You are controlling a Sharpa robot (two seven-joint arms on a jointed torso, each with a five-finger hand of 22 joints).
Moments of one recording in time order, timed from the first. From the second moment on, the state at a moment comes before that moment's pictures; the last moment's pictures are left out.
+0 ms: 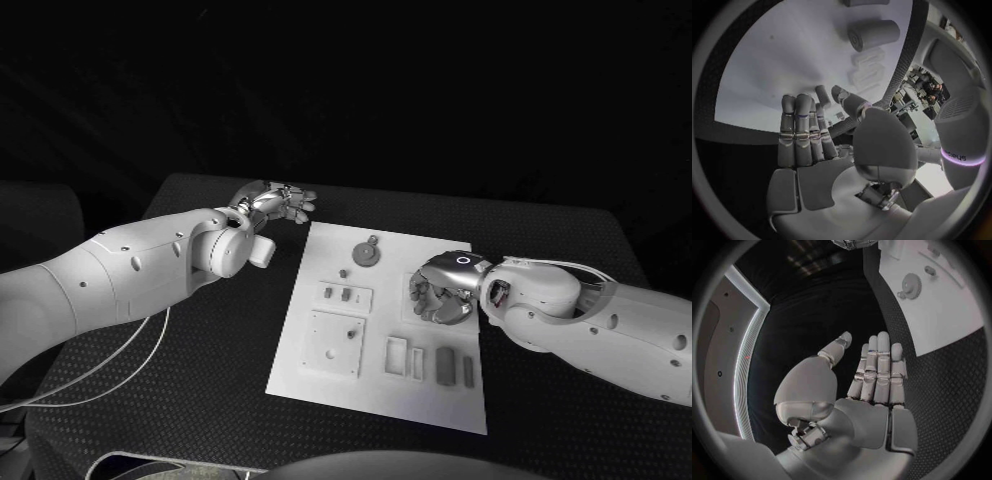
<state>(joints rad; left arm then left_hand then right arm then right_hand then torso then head) 1.21 -0.66 -0.08 1.10 -0.17 -0.22 0.20 1.01 -0.06 0.47 -0.27 0.07 0.90 0.16 0.24 0.56 1.19 0.10 0.12 0.27 1.02 0.03 0.74 0.41 0.01 0.70 -0.07 0.70 1.24 1.08 -0.82 -0.05 1.51 -1.79 -0.12 -0.02 1.13 -0.28 0.71 -0.18 0.05 0.94 0.14 0.33 0.44 1.21 0.09 0.11 0.19 1.26 -0.01 0.65 0.95 0.24 1.11 0.06 0.53 1.29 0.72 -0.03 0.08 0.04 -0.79</state>
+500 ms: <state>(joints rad) 1.21 -0.66 -0.08 1.10 -0.17 -0.21 0.20 1.01 -0.06 0.47 -0.27 0.07 0.90 0.16 0.24 0.56 1.19 0.10 0.12 0.27 1.02 0.03 0.73 0.41 0.01 0.70 -0.07 0.70 1.24 1.07 -0.81 -0.05 1.51 -1.80 -0.14 -0.02 1.15 -0.27 0.78 -0.14 0.05 0.97 0.13 0.36 0.45 1.25 0.08 0.13 0.20 1.27 -0.03 0.66 0.95 0.24 1.13 0.05 0.55 1.31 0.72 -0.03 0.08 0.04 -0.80</state>
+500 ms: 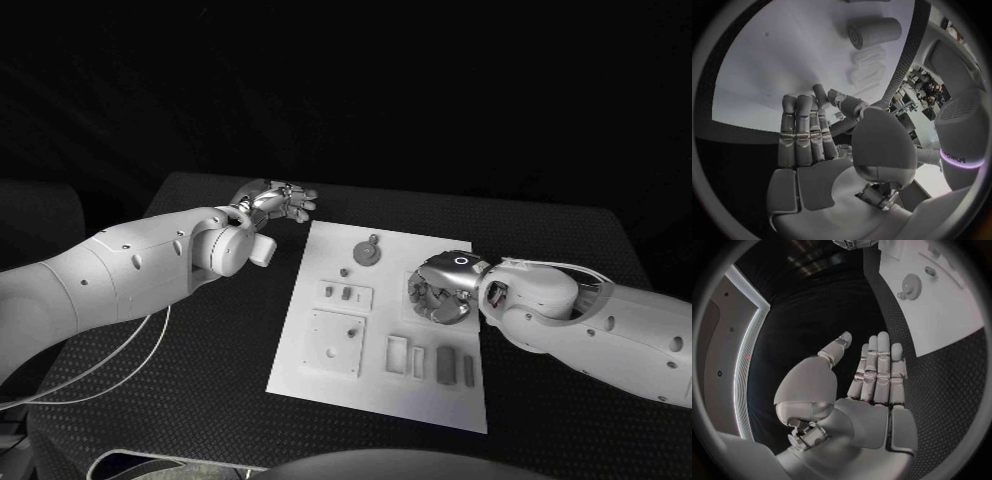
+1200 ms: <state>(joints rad) 1.21 -0.66 -0.08 1.10 -0.17 -0.21 0.20 1.01 -0.06 0.47 -0.27 0.07 0.90 0.16 0.24 0.56 1.19 0.11 0.12 0.27 1.02 0.03 0.73 0.41 0.01 0.70 -0.07 0.70 1.24 1.07 -0.82 -0.05 1.53 -1.84 -0.20 -0.05 1.19 -0.23 0.89 -0.17 0.04 1.04 0.10 0.39 0.48 1.31 0.05 0.16 0.21 1.30 -0.06 0.70 0.96 0.23 1.17 0.03 0.58 1.31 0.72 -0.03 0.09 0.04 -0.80</state>
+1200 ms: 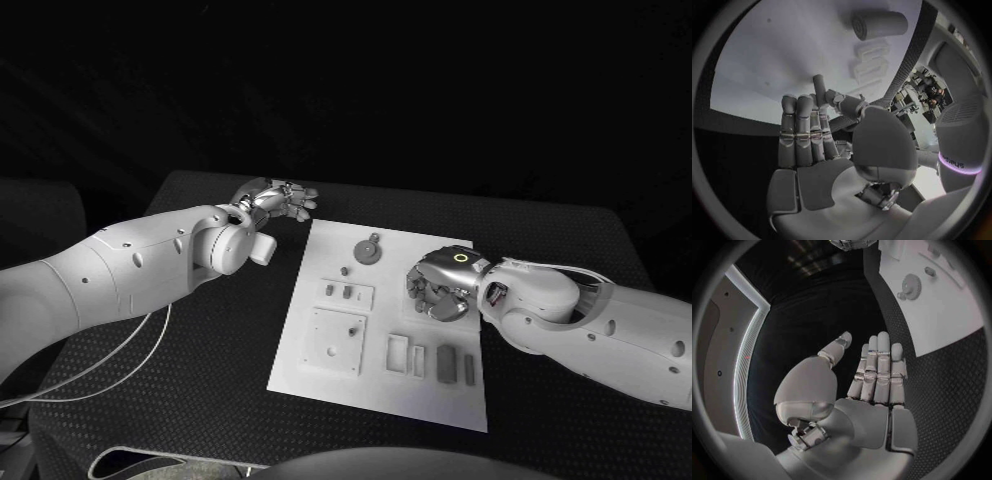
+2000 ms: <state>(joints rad) 1.21 -0.66 -0.08 1.09 -0.17 -0.21 0.20 1.01 -0.06 0.47 -0.27 0.07 0.90 0.16 0.24 0.56 1.19 0.11 0.12 0.27 1.02 0.03 0.73 0.42 0.01 0.70 -0.07 0.70 1.24 1.12 -0.77 -0.01 1.65 -1.74 -0.25 -0.04 1.19 -0.23 0.89 -0.17 0.05 1.04 0.10 0.39 0.48 1.32 0.05 0.16 0.21 1.30 -0.06 0.70 0.97 0.22 1.18 0.02 0.58 1.31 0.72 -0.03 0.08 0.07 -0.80</state>
